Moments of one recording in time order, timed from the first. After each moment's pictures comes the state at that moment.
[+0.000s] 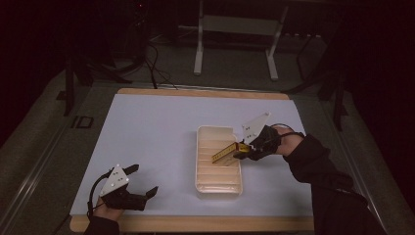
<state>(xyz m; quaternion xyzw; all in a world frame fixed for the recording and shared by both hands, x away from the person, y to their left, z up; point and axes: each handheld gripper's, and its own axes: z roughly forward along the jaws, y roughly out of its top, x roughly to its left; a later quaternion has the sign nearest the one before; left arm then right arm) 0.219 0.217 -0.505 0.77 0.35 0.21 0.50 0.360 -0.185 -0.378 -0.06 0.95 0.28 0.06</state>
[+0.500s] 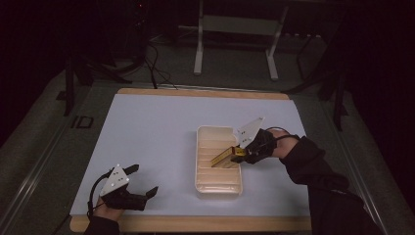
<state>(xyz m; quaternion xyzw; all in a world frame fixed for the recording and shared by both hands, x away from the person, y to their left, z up) 0.219 0.217 -0.505 0.77 0.35 0.21 0.50 0.359 -0.177 -0.392 -0.07 0.96 0.27 0.05</state>
